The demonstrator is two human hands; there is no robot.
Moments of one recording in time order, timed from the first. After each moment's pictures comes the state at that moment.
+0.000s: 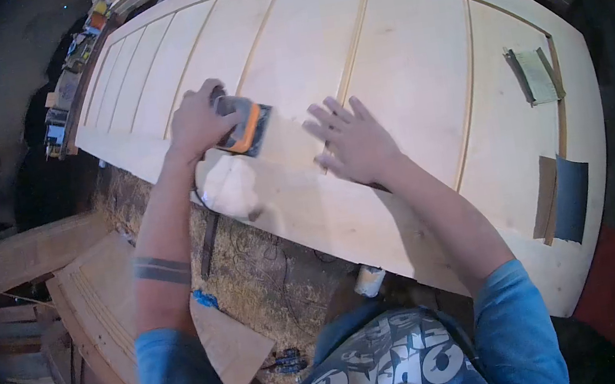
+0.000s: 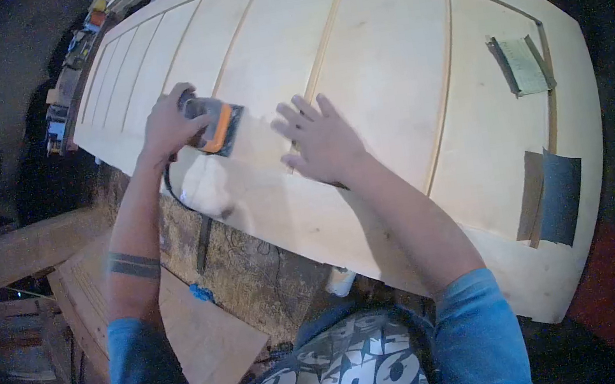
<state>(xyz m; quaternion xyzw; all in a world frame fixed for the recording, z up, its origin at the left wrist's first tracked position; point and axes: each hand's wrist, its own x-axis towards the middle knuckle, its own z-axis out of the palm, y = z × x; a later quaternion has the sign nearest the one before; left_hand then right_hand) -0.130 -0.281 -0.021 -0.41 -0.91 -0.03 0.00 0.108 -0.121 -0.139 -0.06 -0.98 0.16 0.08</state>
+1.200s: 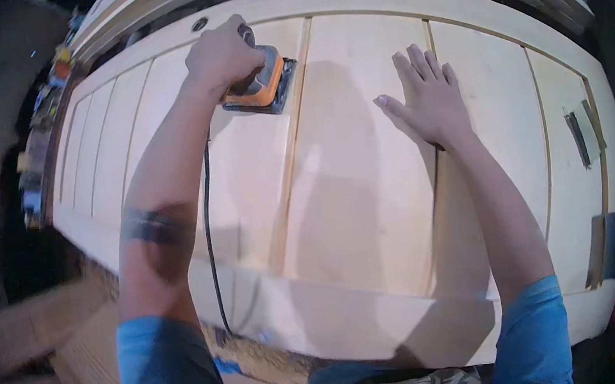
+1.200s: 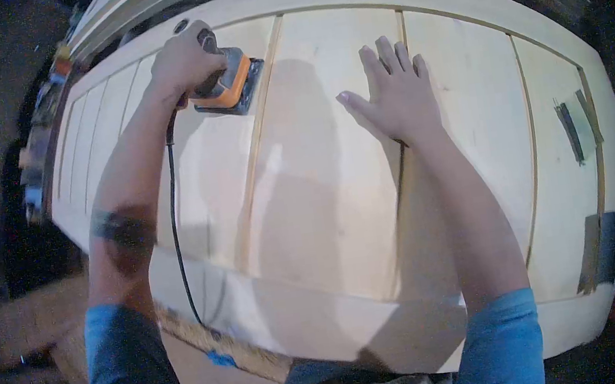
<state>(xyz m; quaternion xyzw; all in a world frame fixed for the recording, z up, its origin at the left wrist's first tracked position) -0.341 -0.088 -0.029 -0.44 -0.90 0.00 0.00 -0.055 0.012 -0.155 -0.39 -0.92 0.05 0.10</state>
